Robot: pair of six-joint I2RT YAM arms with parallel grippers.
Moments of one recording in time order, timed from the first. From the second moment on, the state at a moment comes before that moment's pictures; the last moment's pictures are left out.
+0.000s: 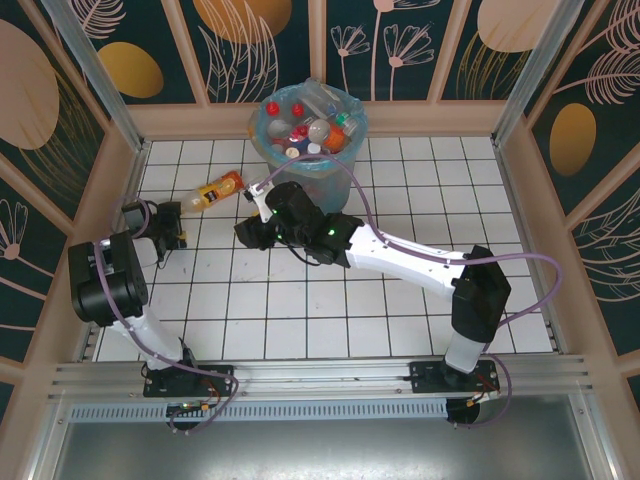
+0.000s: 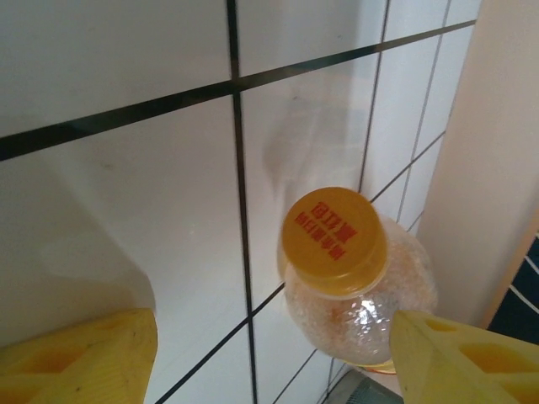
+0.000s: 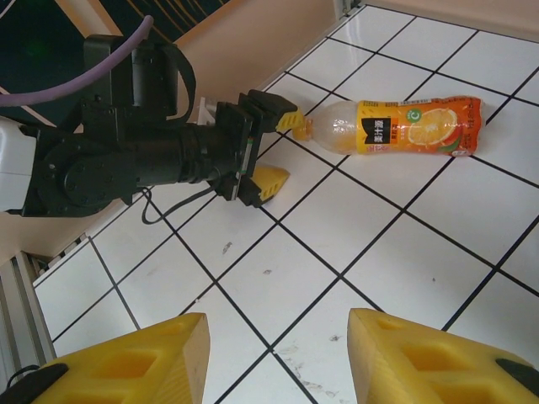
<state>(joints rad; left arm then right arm) 0.32 1.76 0.73 0.35 0.36 -1.40 1.07 1.74 1.49 -0.22 0.00 0.31</state>
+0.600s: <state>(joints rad) 0.32 1.86 0.72 0.60 0.36 -1.58 1.06 1.75 1.49 -0.23 0.00 0.31</state>
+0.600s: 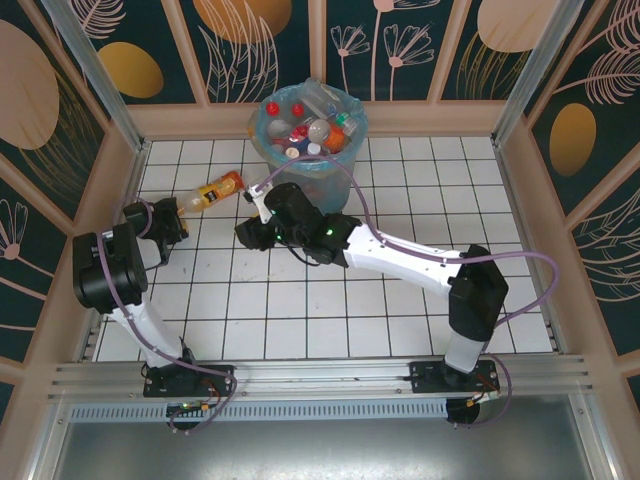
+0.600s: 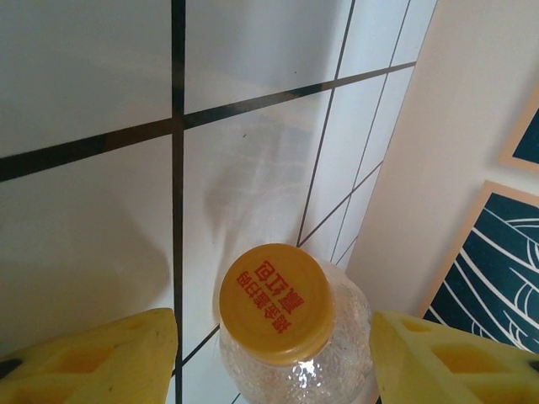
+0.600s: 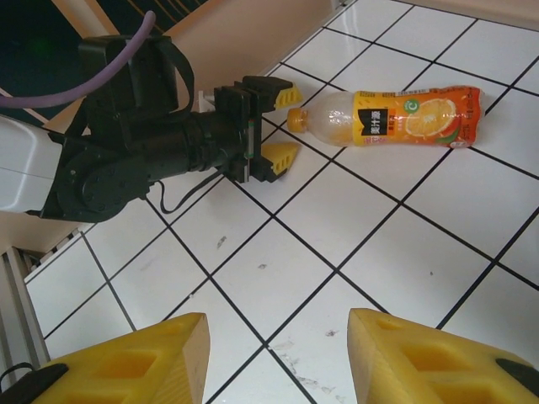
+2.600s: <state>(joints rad) 0.32 2.02 0.89 0.62 0.37 -1.64 1.02 1.79 1.49 -0.26 -0.03 0.31</state>
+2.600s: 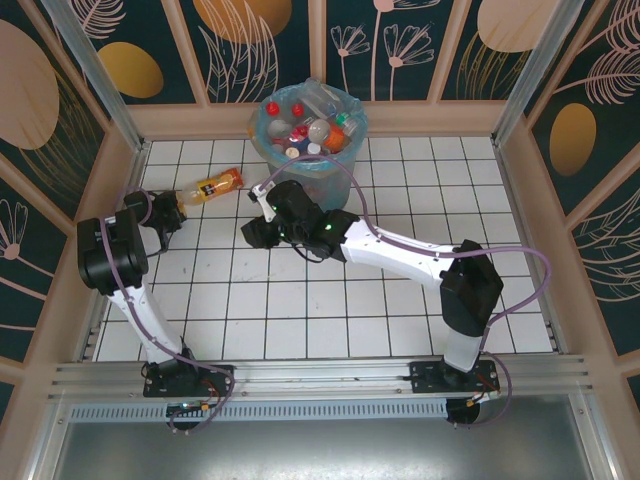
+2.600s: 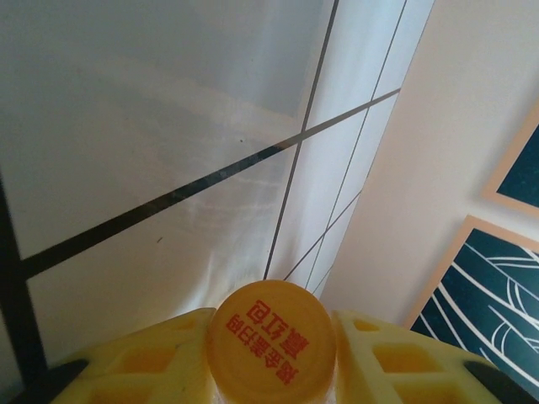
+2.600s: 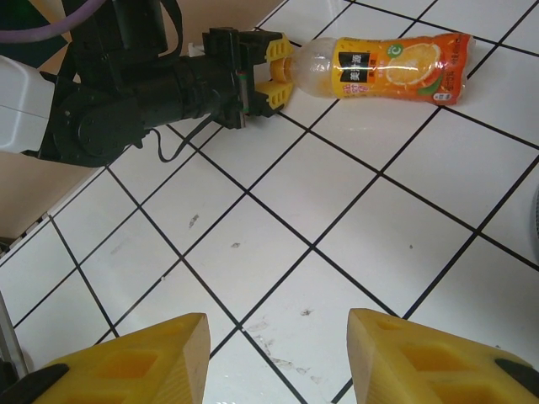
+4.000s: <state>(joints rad) 0.13 1.36 1.62 -0.16 0.14 -0.81 1.03 1.37 1.50 -0.28 0.28 0.15</state>
